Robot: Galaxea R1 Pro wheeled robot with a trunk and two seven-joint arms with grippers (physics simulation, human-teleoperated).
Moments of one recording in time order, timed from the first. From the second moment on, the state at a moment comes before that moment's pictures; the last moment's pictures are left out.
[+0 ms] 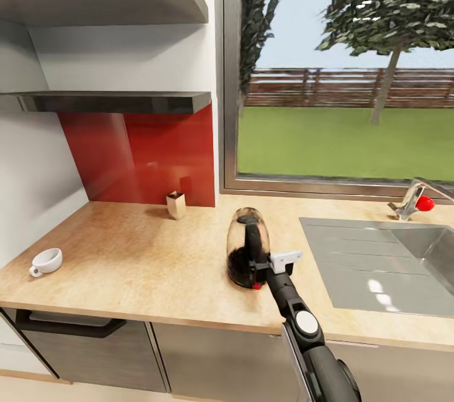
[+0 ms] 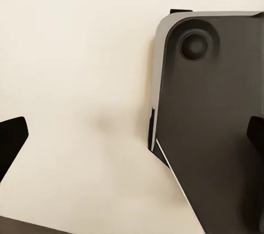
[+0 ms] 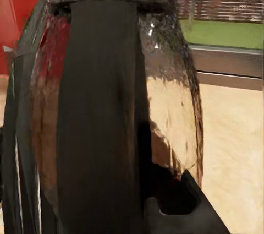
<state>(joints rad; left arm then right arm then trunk) -0.04 0.06 -0.21 0.01 0.27 -0.19 0.07 -0.28 0.17 0.12 -1.34 0.17 -0.01 0.05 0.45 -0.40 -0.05</state>
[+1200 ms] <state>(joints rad) -0.04 0.07 -0.21 0.01 0.27 -0.19 0.08 -0.28 0.17 0.10 -1.51 0.17 0.00 0.05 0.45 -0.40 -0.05</state>
